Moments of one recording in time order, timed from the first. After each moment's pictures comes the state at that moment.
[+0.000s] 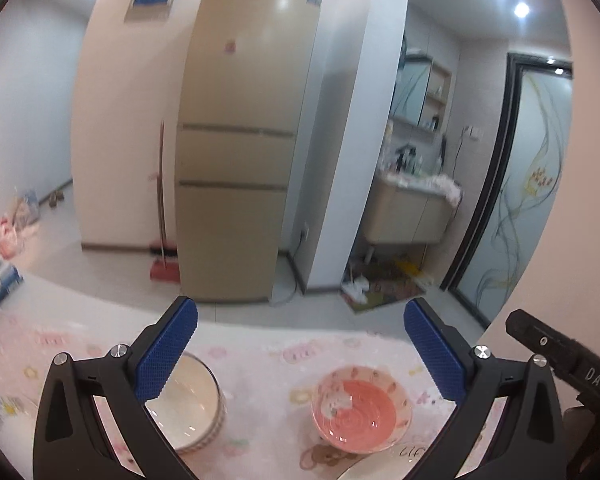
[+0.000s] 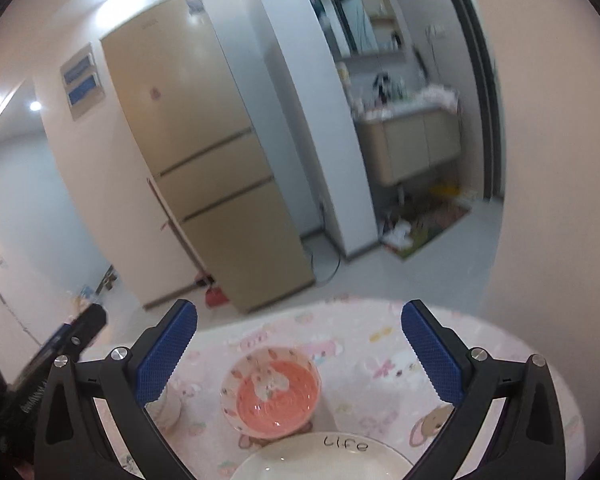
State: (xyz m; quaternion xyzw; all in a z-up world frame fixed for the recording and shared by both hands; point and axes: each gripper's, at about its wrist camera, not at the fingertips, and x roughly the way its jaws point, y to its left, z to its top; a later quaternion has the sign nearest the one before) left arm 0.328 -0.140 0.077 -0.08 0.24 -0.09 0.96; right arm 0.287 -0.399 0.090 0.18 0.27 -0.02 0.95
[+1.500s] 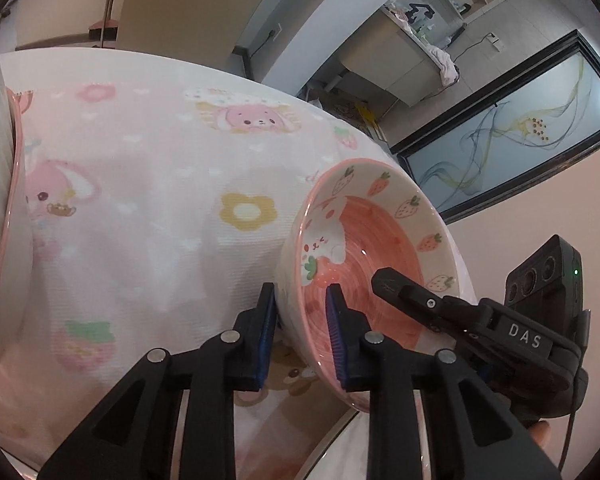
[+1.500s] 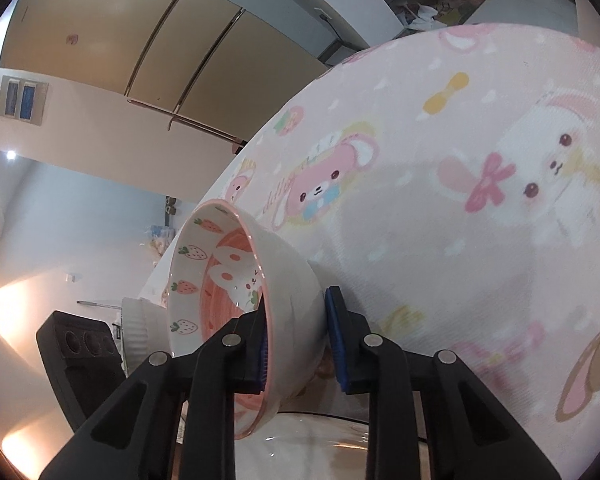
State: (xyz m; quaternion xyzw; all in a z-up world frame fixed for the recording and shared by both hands) left arm 0.383 -0.170 -0.086 -0.20 0.54 -0.21 0.79; right arm 0.372 -0.412 -0.104 0.39 0.51 0.10 0.76
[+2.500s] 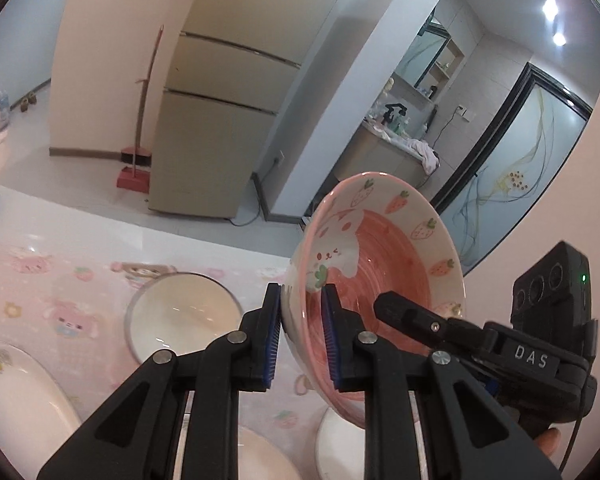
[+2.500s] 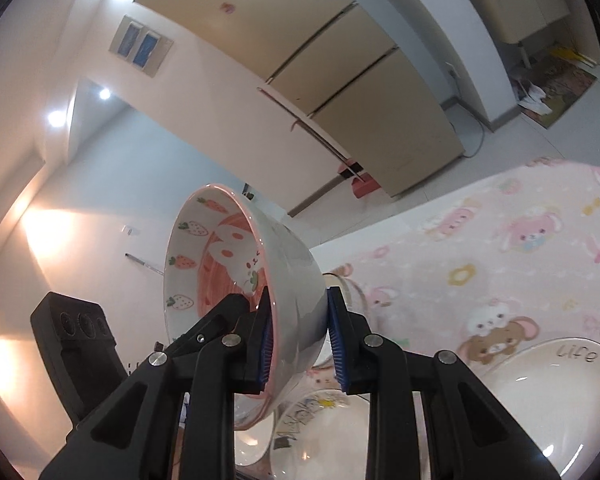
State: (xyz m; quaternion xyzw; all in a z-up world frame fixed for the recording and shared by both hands) left arm 0.308 -0.044 0.081 -0.18 0.36 -0.17 0.90; right arm 0.335 -0.272 0.069 0.31 0.40 0.24 0.83
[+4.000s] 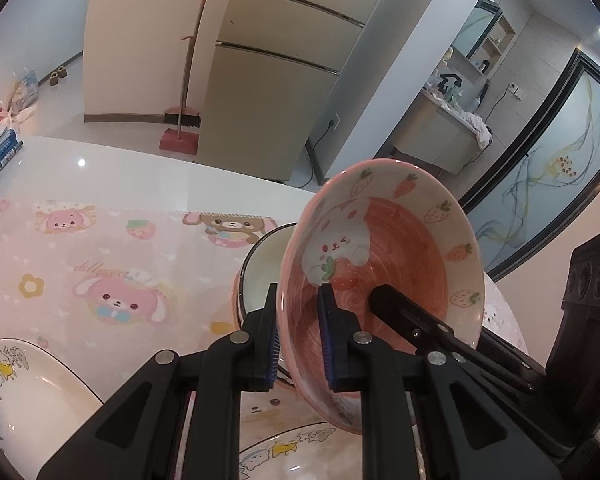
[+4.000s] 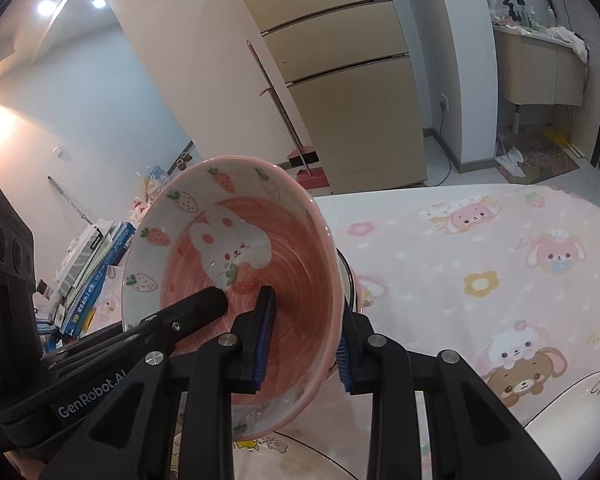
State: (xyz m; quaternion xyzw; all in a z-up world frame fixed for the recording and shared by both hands) left arm 0.337 0.007 -0.021 -0.16 0.43 -0.10 0.88; right arm 0.353 -0.158 -0.013 0.11 0.42 0.17 0.88
